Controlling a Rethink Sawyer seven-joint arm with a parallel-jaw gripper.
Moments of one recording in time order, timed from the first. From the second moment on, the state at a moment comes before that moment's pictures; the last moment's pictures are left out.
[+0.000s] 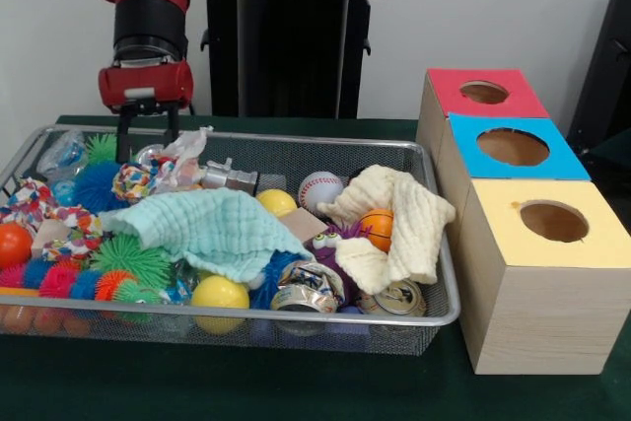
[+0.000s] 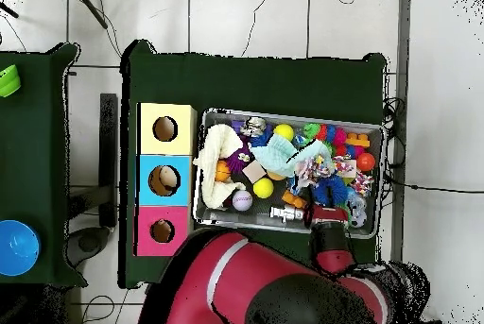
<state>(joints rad) -0.25 -0.09 -0.70 1.68 -0.63 -1.27 2.59</state>
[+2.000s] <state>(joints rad) -0.24 -0.23 -0.64 1.71 -0.67 -0.95 2.69</state>
